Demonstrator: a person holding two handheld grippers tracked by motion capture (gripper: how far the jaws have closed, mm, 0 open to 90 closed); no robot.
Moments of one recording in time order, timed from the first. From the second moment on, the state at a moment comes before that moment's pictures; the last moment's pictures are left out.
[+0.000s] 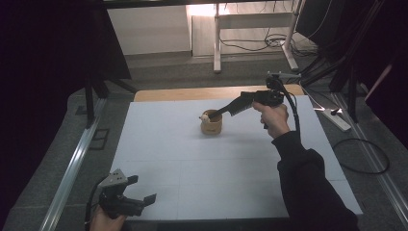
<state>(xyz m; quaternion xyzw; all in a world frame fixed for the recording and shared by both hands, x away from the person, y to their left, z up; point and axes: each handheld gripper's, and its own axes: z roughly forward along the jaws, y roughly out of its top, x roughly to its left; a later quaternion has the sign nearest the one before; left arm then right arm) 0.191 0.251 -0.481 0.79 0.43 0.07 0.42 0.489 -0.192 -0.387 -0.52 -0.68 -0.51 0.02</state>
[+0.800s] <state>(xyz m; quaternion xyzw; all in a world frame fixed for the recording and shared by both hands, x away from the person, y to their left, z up) 0.192 0.251 -0.481 0.79 0.43 0.07 0.42 0.497 -0.169 -0.406 -0.53 -0.70 -0.49 0.02</state>
